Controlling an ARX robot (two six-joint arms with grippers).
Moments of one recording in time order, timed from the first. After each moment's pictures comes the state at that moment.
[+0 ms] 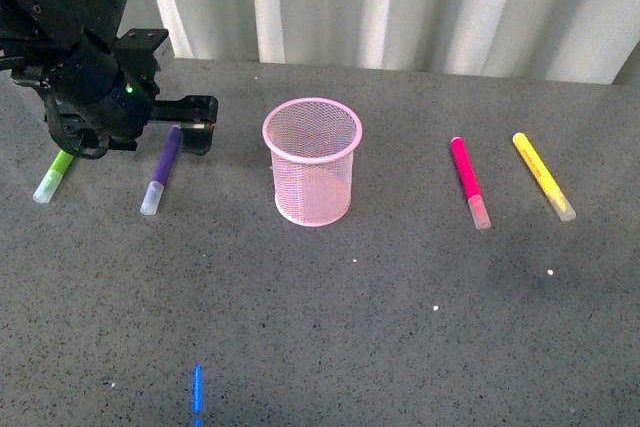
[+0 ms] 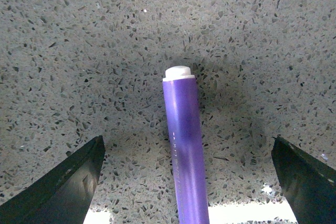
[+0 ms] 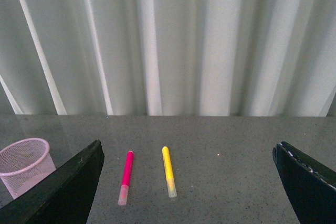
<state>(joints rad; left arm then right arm) -0.11 2.36 1.48 -0.13 0.01 0.00 0.00 0.00 0.02 0.00 0.00 0.00</state>
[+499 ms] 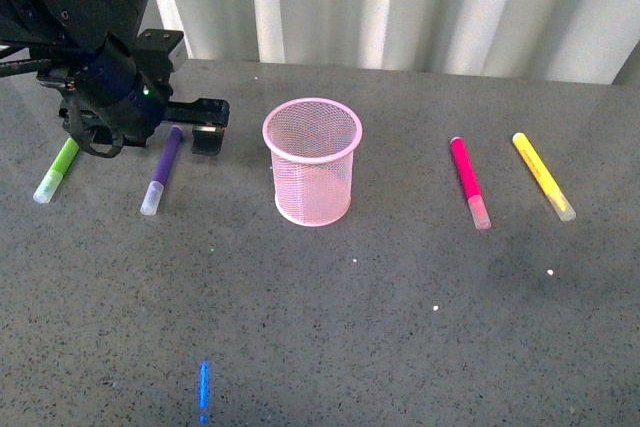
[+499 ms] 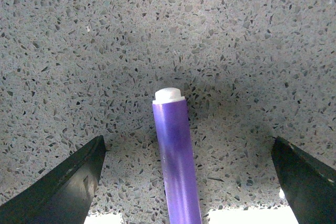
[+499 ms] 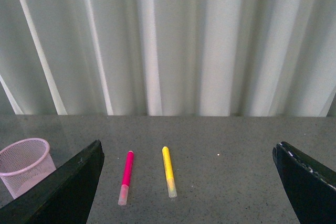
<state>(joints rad) -0.13 2.40 1.52 -0.14 -0.03 0.02 0.00 0.00 0.02 0.00 0.00 0.00</state>
